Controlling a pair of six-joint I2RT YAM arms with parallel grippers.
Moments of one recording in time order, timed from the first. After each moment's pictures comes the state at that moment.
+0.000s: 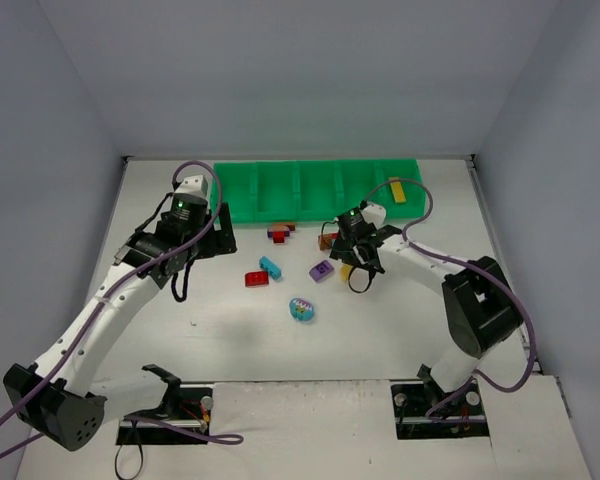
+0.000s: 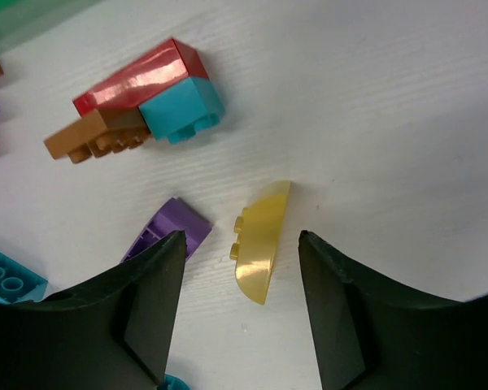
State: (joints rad) left arm -0.45 1.14 1.19 -0.78 -0.24 -0.48; right arm 0.54 1.65 1.04 -0.39 0.30 0.79
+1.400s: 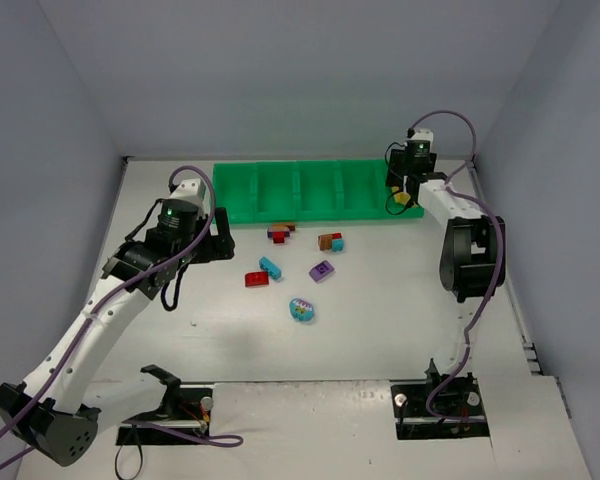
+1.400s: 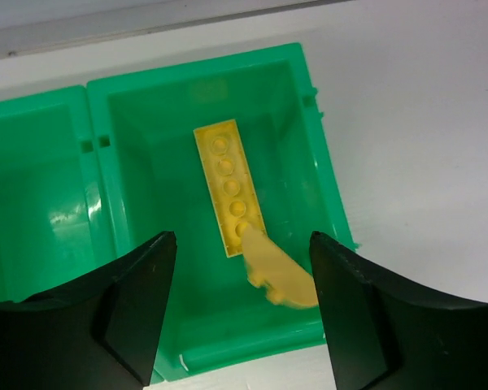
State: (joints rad) left arm -0.45 1.06 1.17 -0.78 -0.18 -0.43; right arm 0.08 2.06 1.57 -0.12 0.23 0.13
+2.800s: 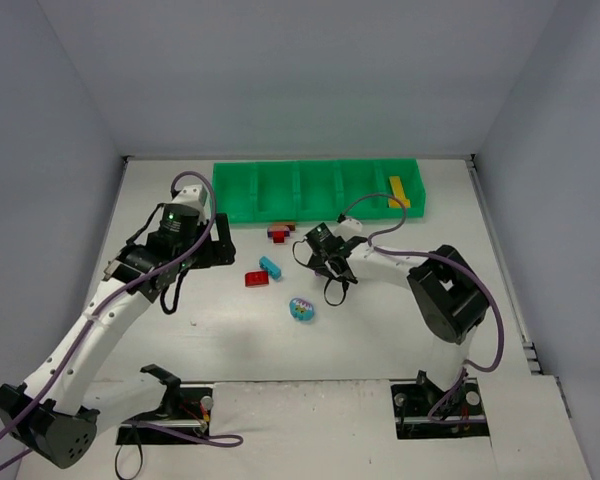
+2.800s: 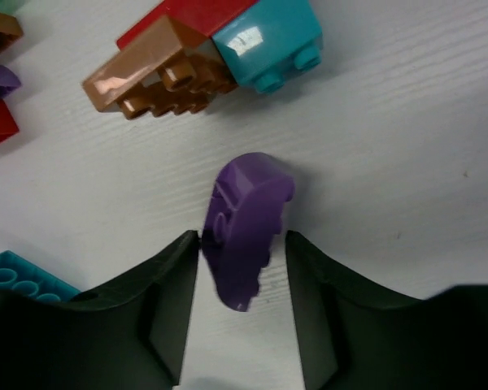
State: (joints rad) left arm -0.45 1.05 1.13 -0.79 -0.15 -0.44; right arm 0.70 1.82 1.06 -0.31 0.38 1.05
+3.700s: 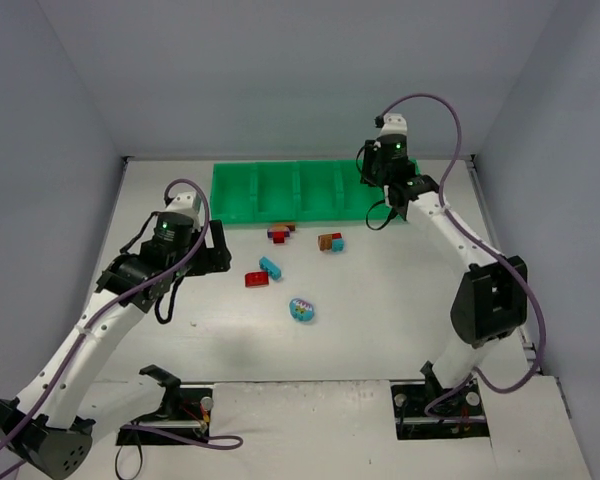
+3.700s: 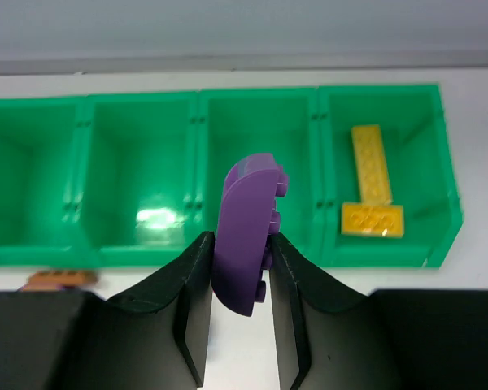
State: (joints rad) left arm -0.45 0.99 1.10 -0.81 -0.16 -0.45; right arm 0.37 1.66 1.41 -0.23 0.24 0.23
